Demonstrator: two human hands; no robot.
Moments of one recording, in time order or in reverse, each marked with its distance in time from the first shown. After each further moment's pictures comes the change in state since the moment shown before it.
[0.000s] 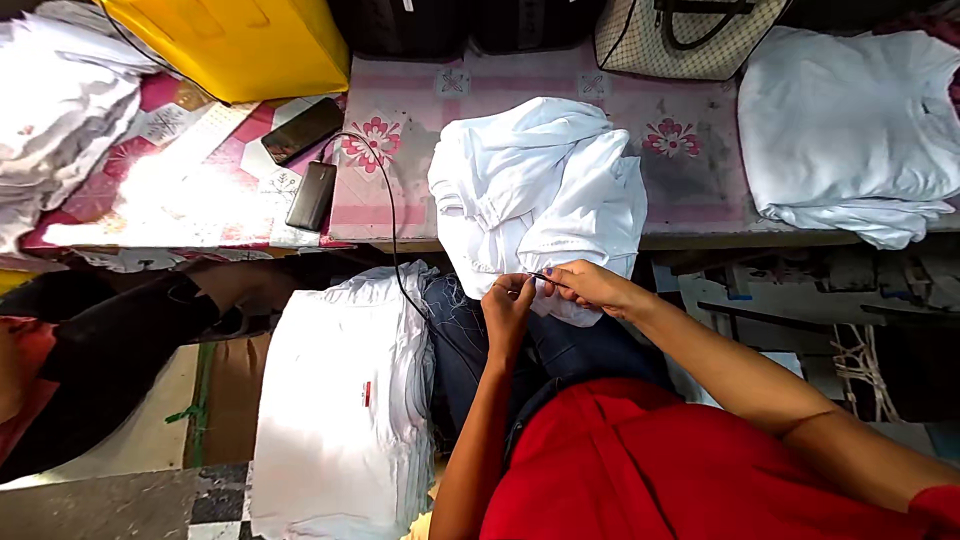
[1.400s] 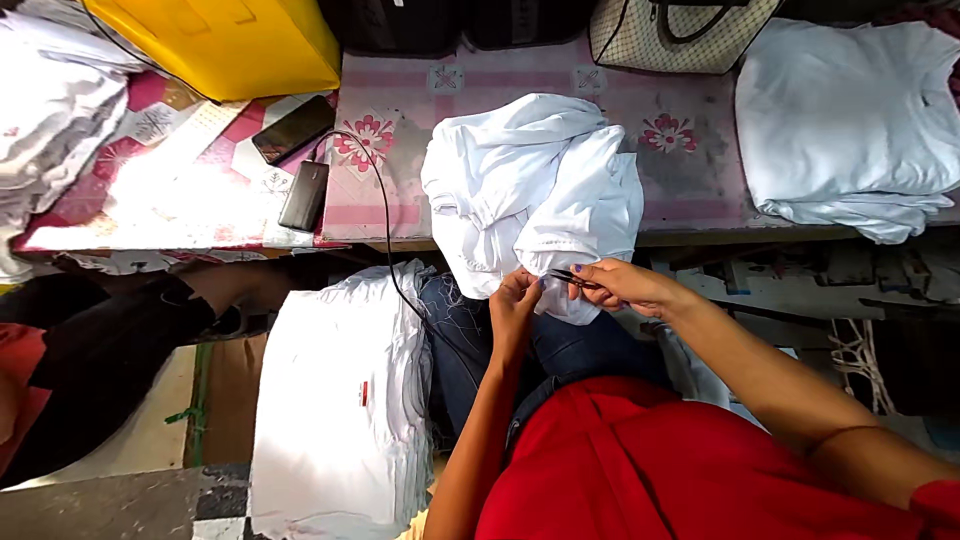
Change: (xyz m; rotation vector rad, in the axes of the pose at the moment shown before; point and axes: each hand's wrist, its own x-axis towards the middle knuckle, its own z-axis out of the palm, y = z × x) left_hand -0.007 0.007 0.011 -0.338 -0.082 -0.108; right_hand -0.028 0.014 -0.035 0.158 -0.136 0.000
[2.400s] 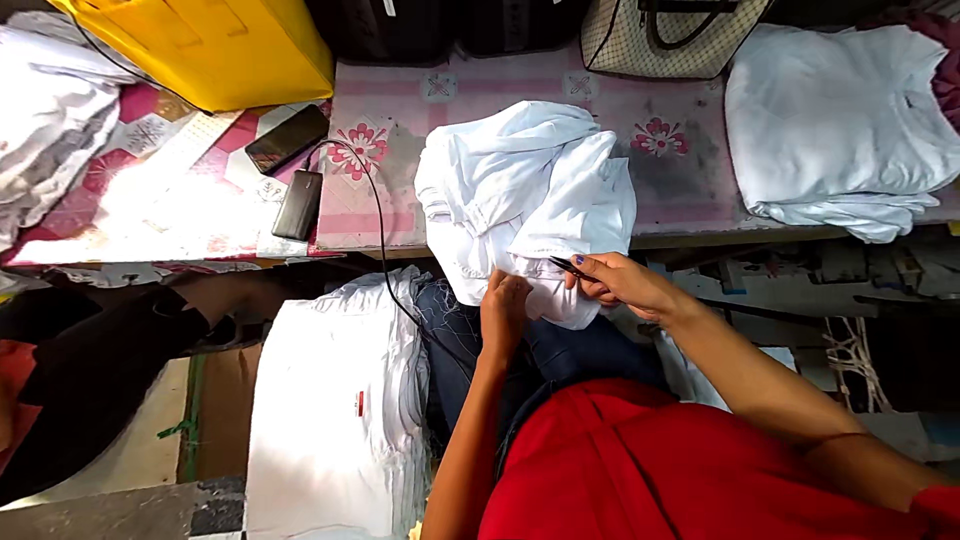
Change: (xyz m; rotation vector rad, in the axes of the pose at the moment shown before) left_hand 0.016 -0.012 -0.017 0.793 -0.073 0.295; right_hand -0.012 -0.011 0.007 -0.003 0.145 -0.210
